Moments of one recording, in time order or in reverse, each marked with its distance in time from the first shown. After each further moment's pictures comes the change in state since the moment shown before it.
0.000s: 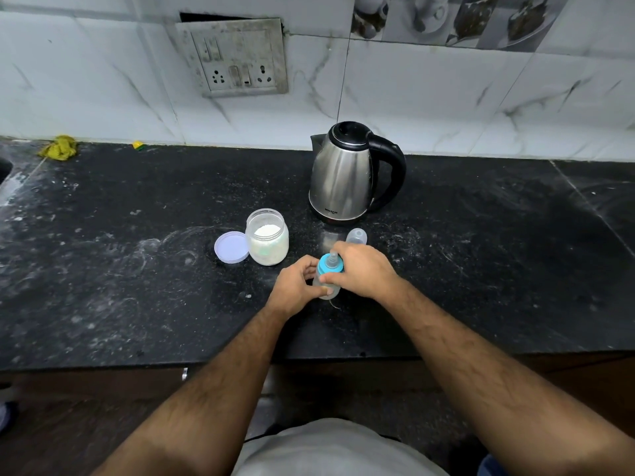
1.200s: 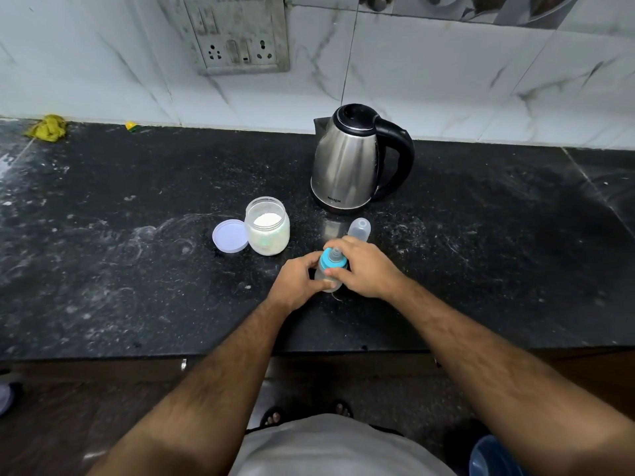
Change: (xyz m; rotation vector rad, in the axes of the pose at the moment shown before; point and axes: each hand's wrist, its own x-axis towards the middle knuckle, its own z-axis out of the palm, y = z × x) left_hand 0.003 0.000 0.000 0.150 -0.082 0.034; right_hand 0.002 0.016 0.016 0.159 0.006 -0.147
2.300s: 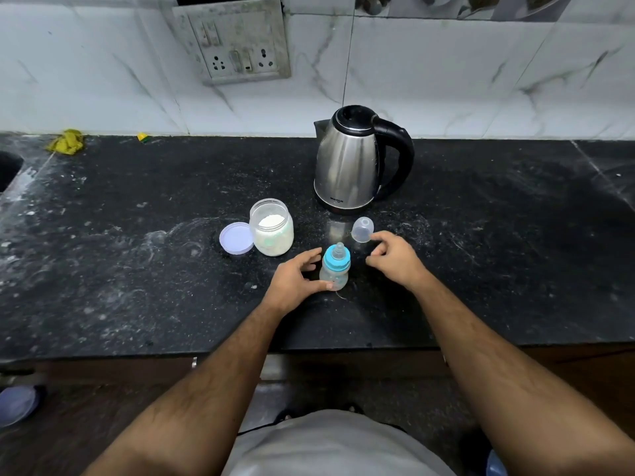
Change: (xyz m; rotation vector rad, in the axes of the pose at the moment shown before) left_hand -0.017 0.001 -0.009 -0.068 0.080 -0.141; right_hand -0.001 0.055 0.003 0.400 0.150 0.452
